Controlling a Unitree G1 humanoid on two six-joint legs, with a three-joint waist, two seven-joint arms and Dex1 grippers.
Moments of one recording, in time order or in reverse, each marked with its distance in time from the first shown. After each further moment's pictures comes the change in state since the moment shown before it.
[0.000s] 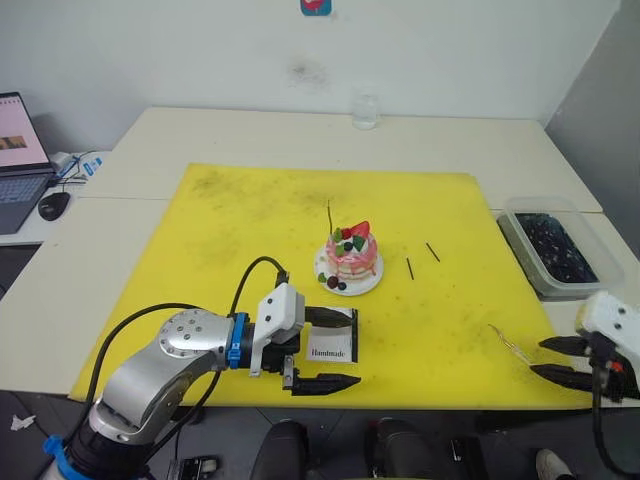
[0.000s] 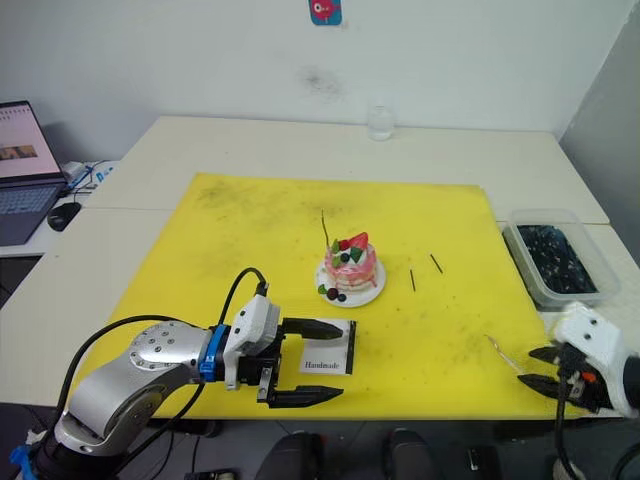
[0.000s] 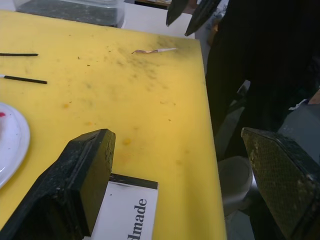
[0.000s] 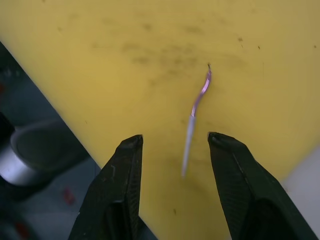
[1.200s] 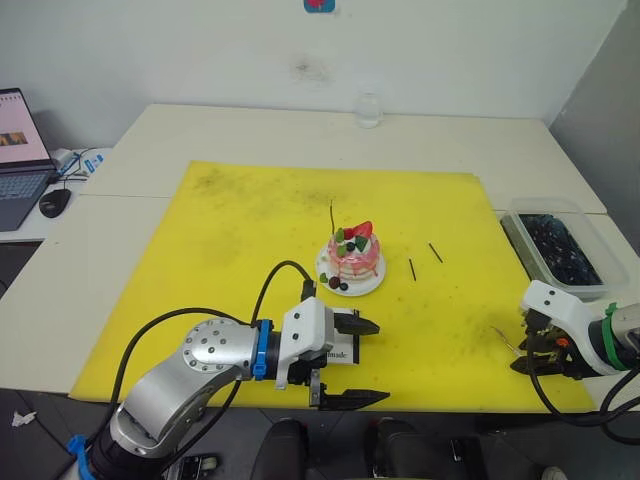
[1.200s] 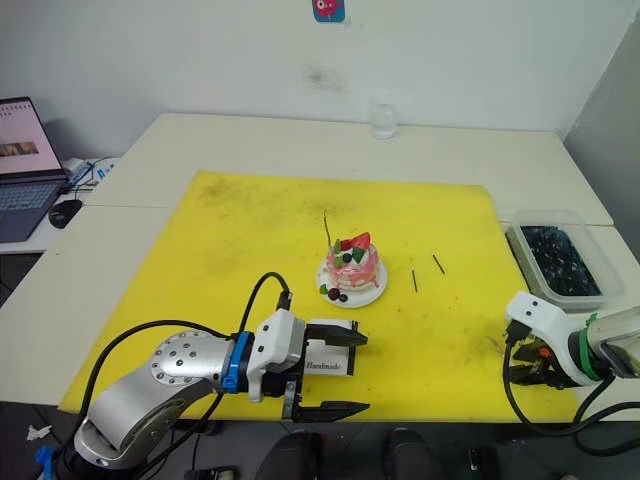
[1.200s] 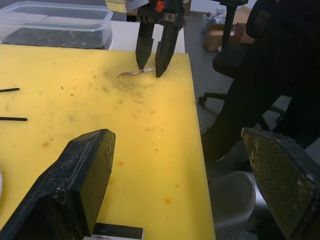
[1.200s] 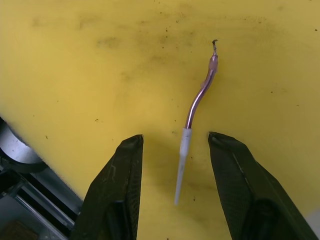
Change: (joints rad) left arm -0.021 -0.058 -0.108 -0.078 0.054 0.004 0.099; right arm -0.549 -0.059 0.627 0.144 0.024 0.280 -0.089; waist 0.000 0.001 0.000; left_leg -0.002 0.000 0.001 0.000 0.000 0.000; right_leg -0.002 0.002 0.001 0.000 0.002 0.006
